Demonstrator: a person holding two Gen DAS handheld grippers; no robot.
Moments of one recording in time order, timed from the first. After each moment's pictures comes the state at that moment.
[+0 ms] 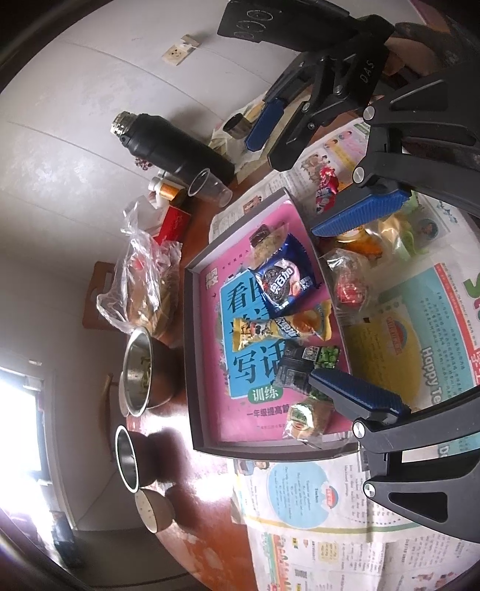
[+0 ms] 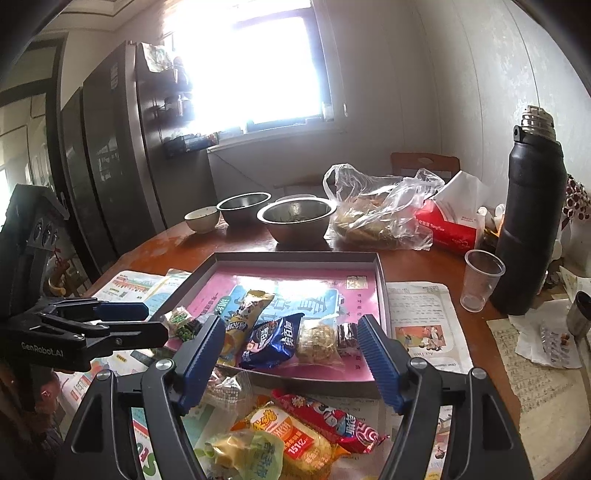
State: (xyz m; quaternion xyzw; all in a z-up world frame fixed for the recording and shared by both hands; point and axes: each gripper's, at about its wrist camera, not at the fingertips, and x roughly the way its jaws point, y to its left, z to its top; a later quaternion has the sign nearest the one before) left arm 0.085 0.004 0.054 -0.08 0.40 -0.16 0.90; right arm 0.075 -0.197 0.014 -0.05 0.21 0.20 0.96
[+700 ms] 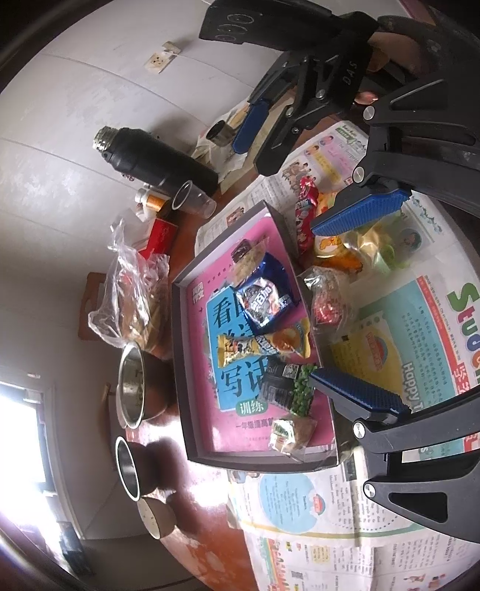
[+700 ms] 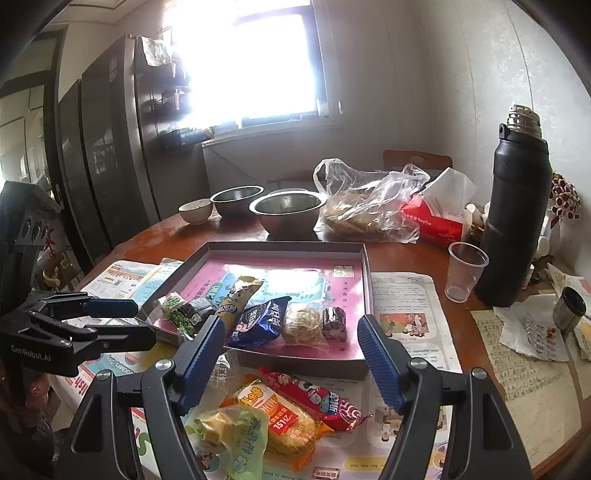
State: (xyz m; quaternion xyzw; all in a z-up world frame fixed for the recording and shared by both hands) left arm 0.068 -0.014 0.050 -0.06 0.40 -0.17 0.90; right arm 0.062 -0.210 0.011 -0.06 0.21 0.19 0.96
